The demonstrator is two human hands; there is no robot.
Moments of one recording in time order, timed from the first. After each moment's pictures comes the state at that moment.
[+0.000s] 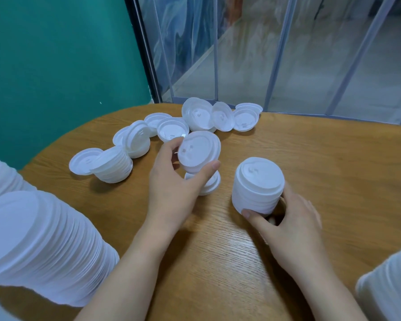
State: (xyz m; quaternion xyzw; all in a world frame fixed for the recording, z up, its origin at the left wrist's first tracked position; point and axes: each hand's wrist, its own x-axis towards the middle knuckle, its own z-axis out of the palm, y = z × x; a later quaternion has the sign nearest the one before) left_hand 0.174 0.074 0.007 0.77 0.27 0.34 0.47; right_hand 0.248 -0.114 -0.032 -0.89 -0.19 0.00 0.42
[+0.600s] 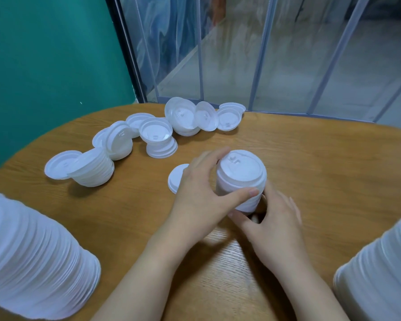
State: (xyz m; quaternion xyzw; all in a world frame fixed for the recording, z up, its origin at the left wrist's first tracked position) left_hand 0.195 0.028 0.005 0.85 0.12 0.23 0.45; right_hand 0.248 -0.114 -0.036 -0.89 -0.21 -0.01 0.41
